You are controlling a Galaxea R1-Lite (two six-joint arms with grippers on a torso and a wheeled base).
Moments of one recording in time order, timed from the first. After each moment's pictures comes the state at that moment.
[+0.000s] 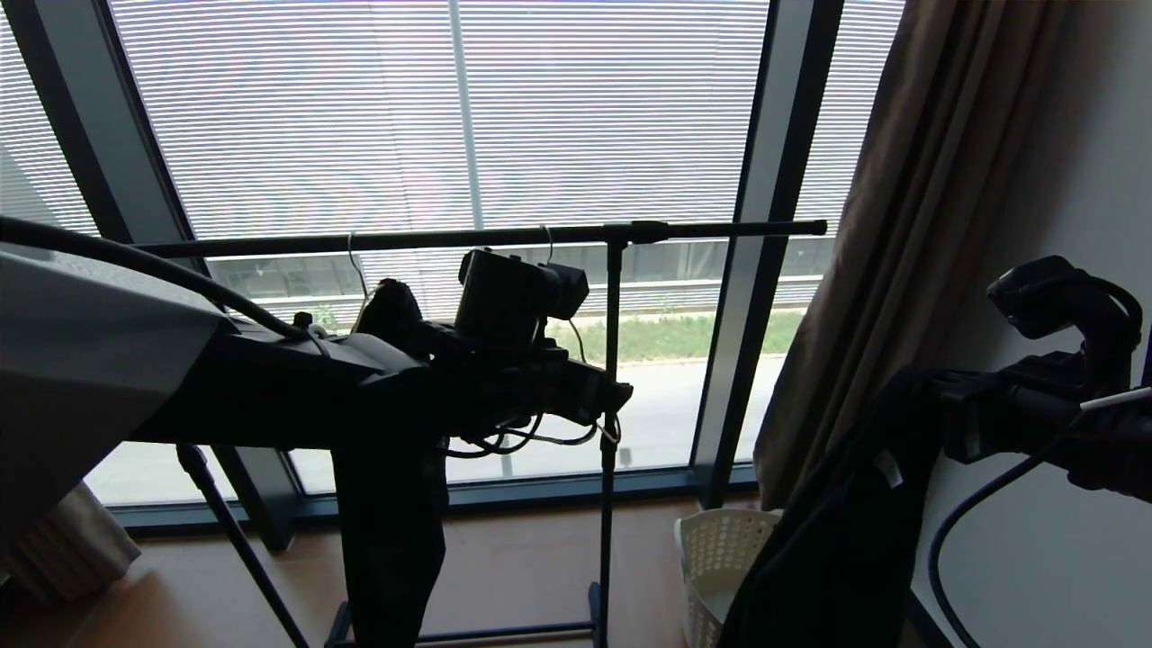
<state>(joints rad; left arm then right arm) -0.64 2.04 -1.31 -0.23 0.07 -0.03 0.22 1.39 -0.64 -0.37 -0.07 -0.10</state>
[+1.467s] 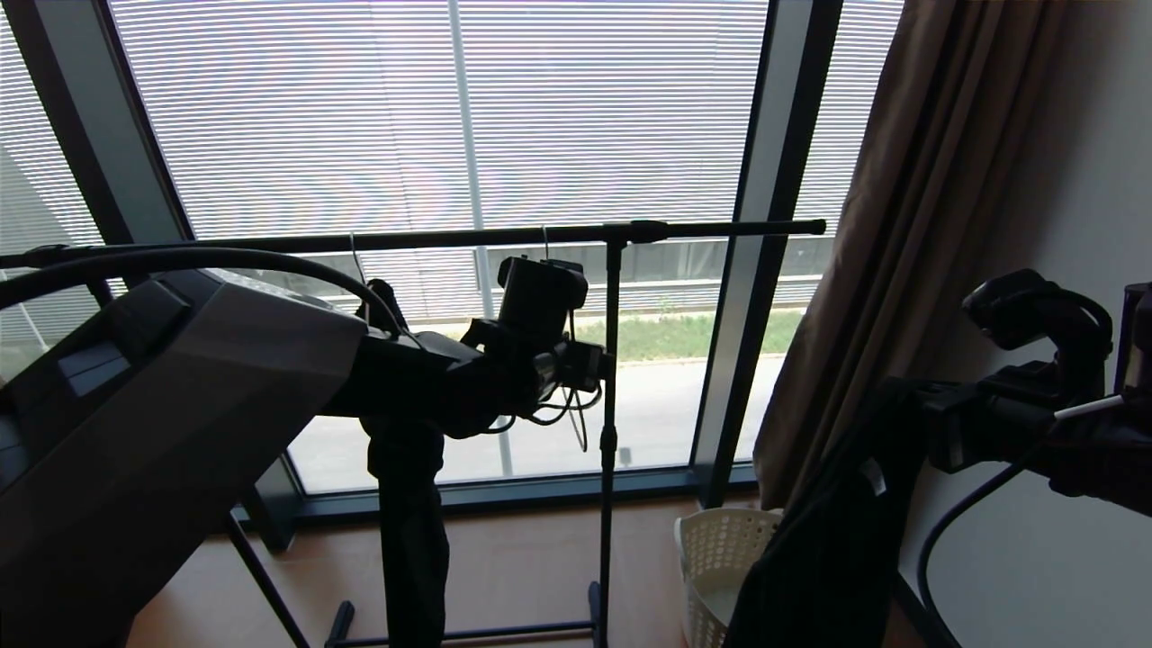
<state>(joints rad) -0.61 2.24 -1.55 -0.23 0.29 -0.06 0.25 1.42 -0.64 -0.37 -0.07 -0.10</state>
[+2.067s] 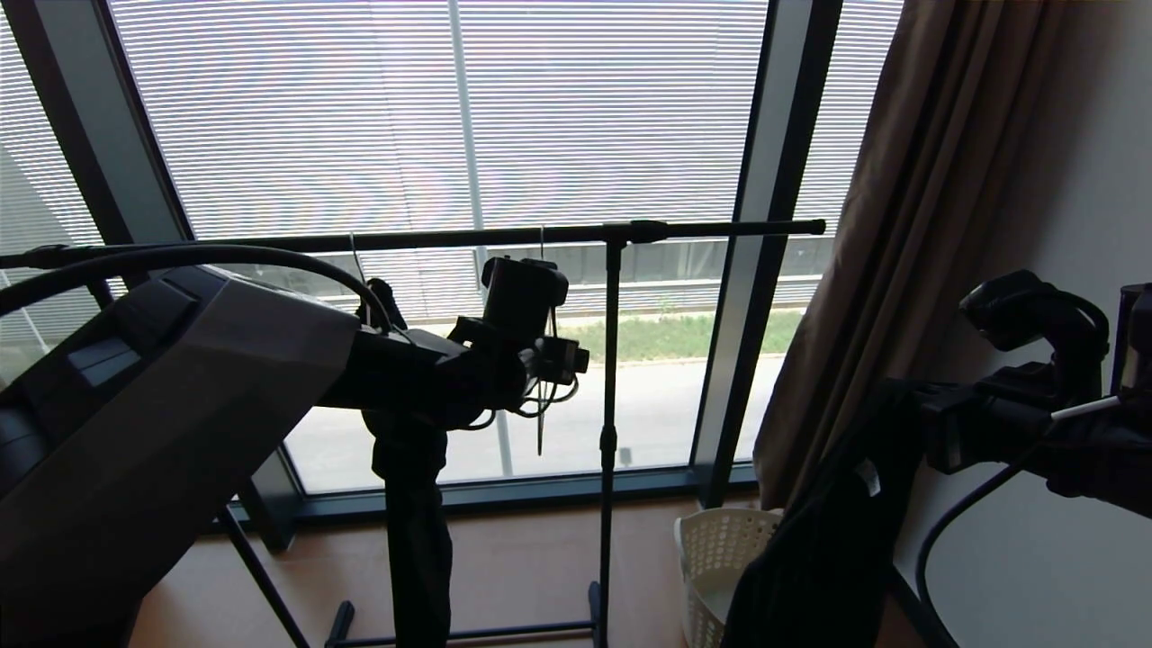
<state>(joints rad) -0.56 2.25 -1.55 -0.23 0.38 -0.06 0.25 1.43 -0.64 -0.37 -0.07 -0.10</state>
